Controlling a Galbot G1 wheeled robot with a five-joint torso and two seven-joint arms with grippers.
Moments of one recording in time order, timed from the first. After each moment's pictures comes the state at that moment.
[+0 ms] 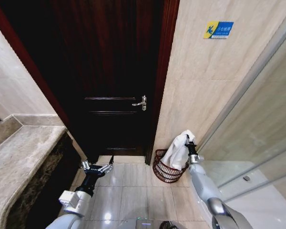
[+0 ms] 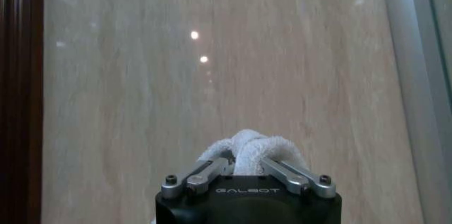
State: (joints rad) left arm 1.93 -1.53 -0.70 -2.42 -0.17 0.06 0.21; right arm -0.70 1.32 0.50 0.58 0.48 0.82 -0.35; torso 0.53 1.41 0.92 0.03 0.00
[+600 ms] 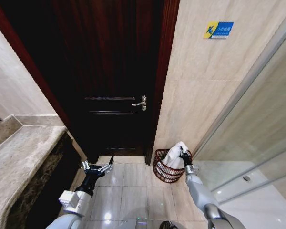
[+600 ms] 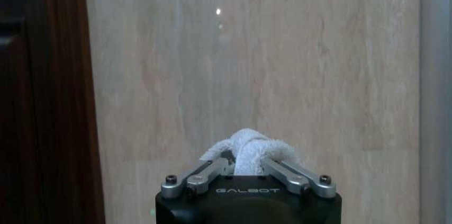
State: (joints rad) left arm 1.93 -1.53 -0.70 -2.42 -0.17 0.06 0.21; right arm -0.76 1.36 0.54 0.49 0.34 0.80 -0.37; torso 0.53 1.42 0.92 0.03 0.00
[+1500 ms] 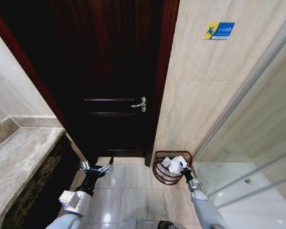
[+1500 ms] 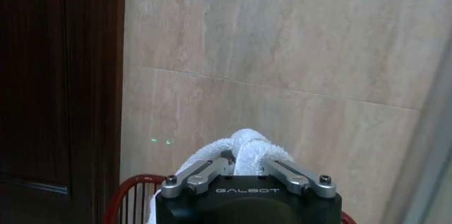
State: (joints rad) left arm 1.93 -1.53 -0.70 -2.42 -0.17 0.06 0.21; right arm -0.92 1.36 0.62 0.56 0.01 0.77 -0.26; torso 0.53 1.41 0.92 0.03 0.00
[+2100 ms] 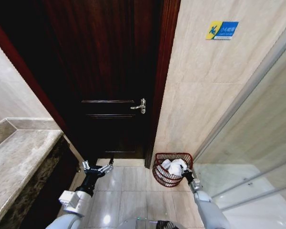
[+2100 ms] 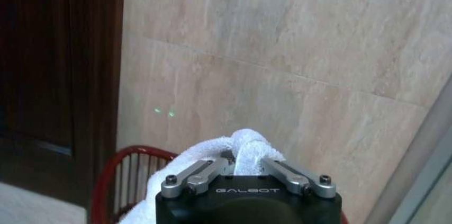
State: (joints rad) left arm 1.93 -1.53 -0.70 -2.42 -0.17 0.06 0.21; right arm -0.93 1.33 0.63 0.63 -0.10 0.62 -0.24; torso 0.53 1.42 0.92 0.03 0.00
